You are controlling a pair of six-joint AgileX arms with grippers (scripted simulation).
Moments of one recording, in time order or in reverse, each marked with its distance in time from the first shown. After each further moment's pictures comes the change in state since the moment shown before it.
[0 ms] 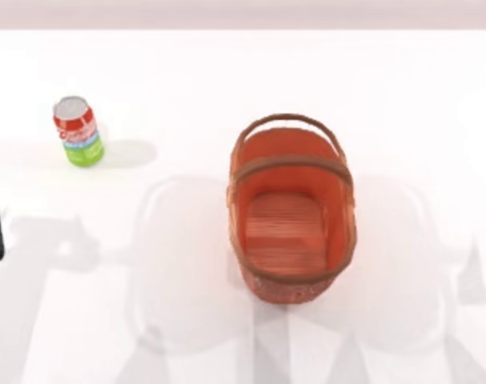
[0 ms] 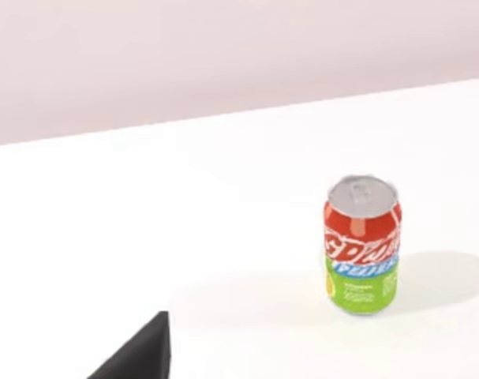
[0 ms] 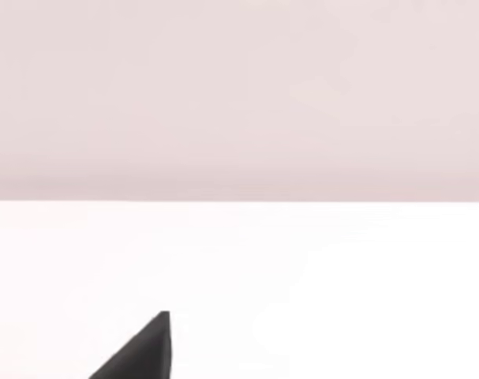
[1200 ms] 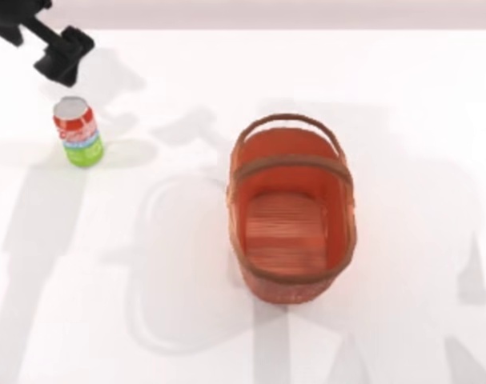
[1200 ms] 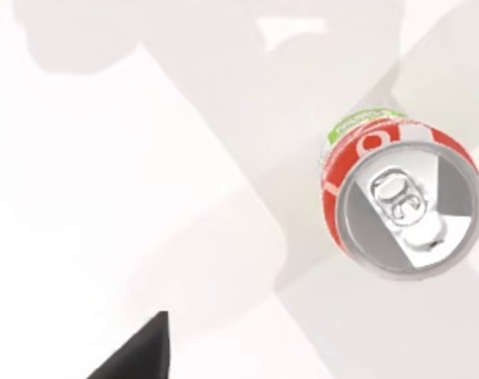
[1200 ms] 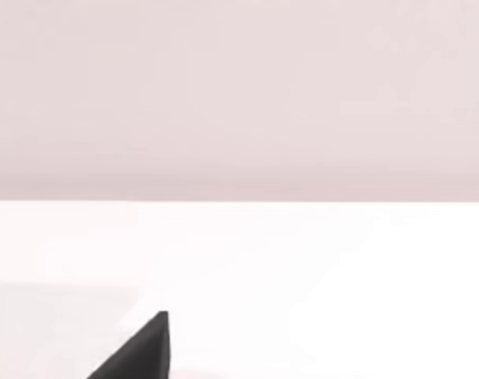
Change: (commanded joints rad) left arm -0.075 1.802 1.826 -1.092 0.000 0.501; right arm 0.000 0.000 0.000 0.000 0.000 0.000
